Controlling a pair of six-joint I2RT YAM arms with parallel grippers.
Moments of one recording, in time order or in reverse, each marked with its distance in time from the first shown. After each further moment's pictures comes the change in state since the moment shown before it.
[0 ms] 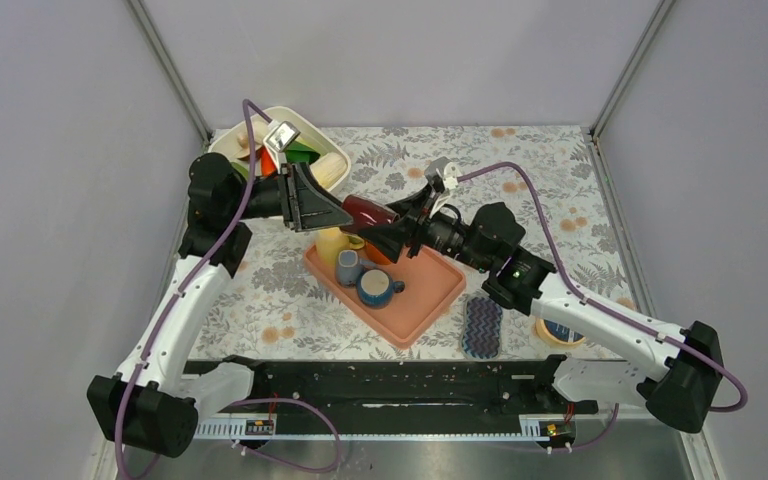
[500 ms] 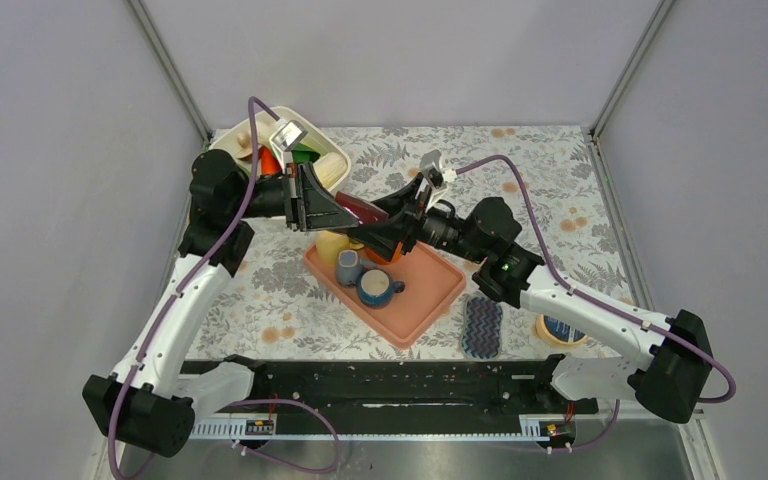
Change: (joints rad) left arm -0.053 0.006 0.045 -0.023 0.003 -0.009; right arm -0.008 0.078 0.028 0.180 -0.150 0.094
